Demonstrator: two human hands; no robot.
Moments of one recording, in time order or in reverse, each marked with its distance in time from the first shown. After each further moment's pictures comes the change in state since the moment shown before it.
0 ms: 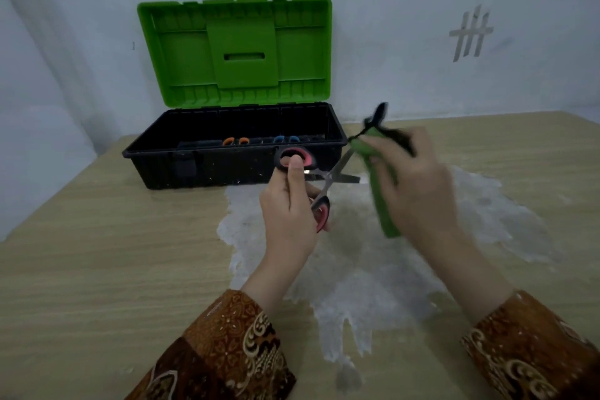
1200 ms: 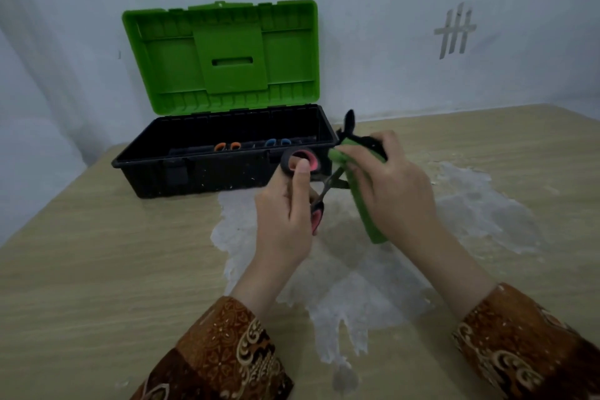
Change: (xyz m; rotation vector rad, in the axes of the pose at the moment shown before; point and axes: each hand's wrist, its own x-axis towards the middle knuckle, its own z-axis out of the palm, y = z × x) left_hand -0.002 0.003 -0.004 0.064 -0.096 0.205; right_hand -0.001 -0.006 0.007 -0.086 -0.078 -0.042
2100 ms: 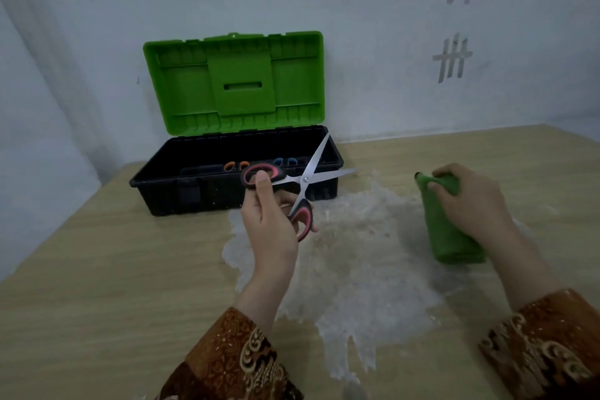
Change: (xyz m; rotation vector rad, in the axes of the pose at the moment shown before) left_hand 0.016 0.012 -0.009 -0.383 0.257 -0.395; right_hand -0.002 0.092 -0.032 -0.025 -0.307 0.718
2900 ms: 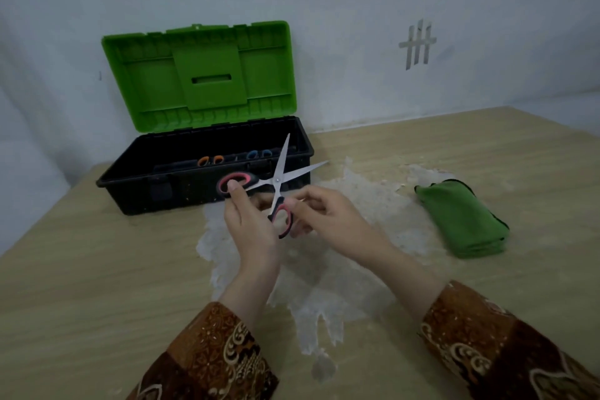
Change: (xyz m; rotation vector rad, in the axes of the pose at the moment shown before) left_hand -0.012 -0.015 0.012 0.065 0.191 -0.109; right_hand -0.078 -0.089 0.045 0.867 -0.568 -0.244
